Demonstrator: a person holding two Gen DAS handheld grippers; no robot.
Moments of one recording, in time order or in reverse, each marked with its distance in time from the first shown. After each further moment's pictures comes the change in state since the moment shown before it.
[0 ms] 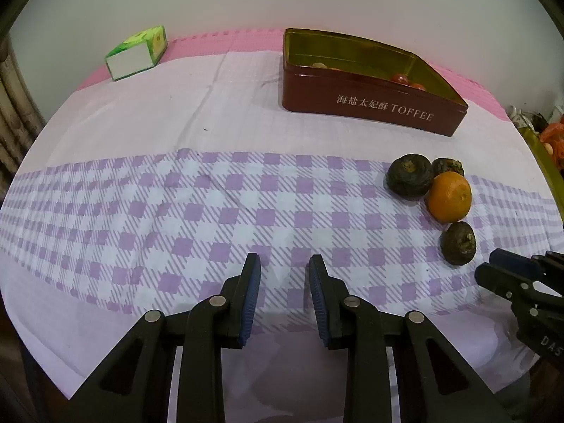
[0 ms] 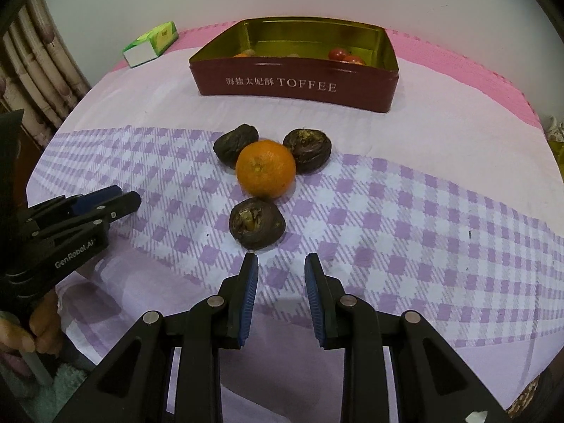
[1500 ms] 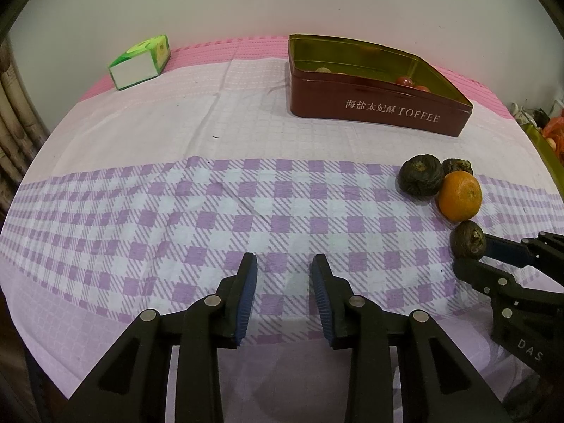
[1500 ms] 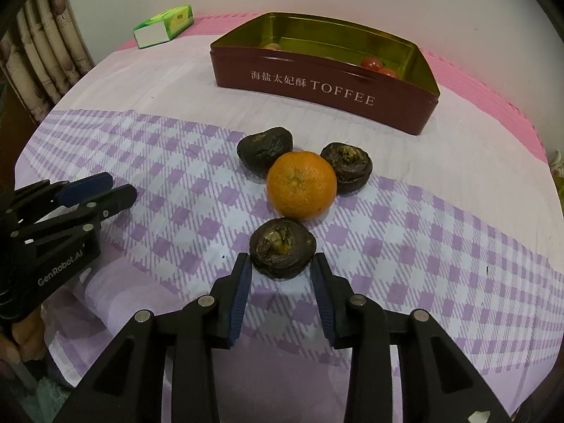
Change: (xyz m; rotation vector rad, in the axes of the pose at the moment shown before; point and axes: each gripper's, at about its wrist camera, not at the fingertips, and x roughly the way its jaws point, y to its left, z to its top) left arm 0.000 0.004 0.000 0.022 -0.035 0.016; right arm 0.019 0.028 0.012 -0.100 -0.009 -0.058
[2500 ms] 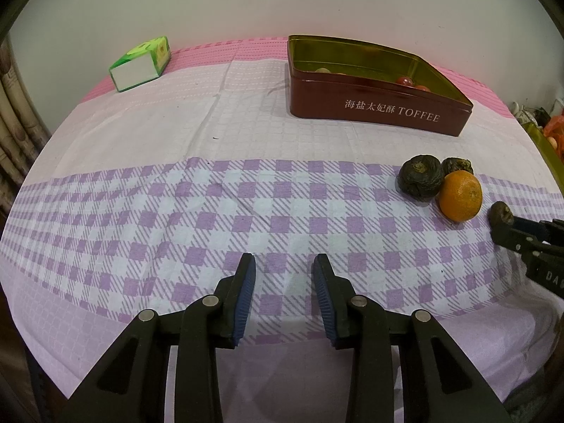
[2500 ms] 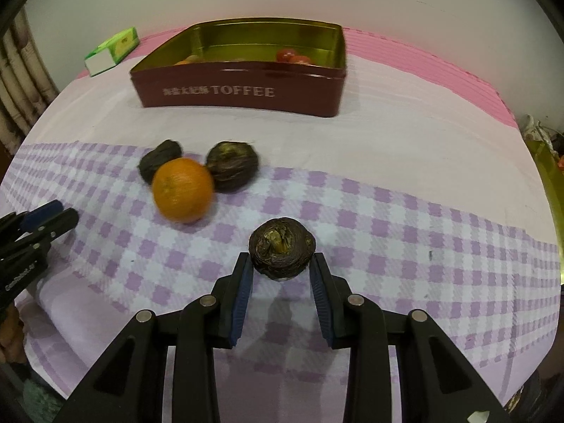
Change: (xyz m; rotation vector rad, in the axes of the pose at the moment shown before) left arm -0.002 -0.002 -0.002 0.006 -0.007 0.000; right arm 0.002 -0.068 -0.003 0.131 -0.010 -0.074
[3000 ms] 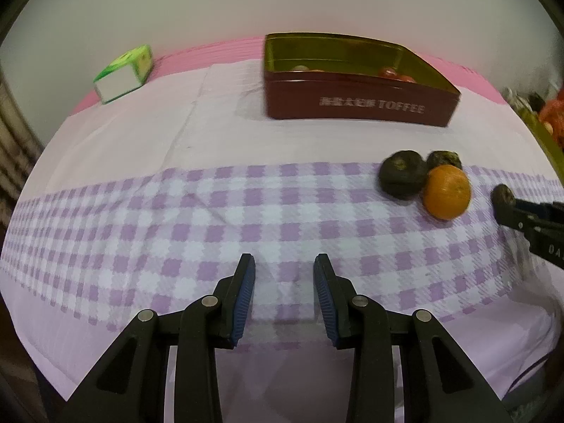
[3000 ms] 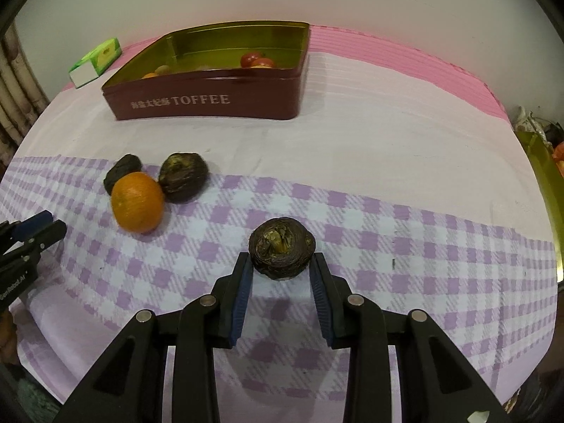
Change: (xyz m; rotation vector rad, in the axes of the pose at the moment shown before) left arm 0.005 -0.018 0.009 0.077 0.011 -0.016; right arm 0.006 -0.037 0.005 0.034 -0.006 -0.016
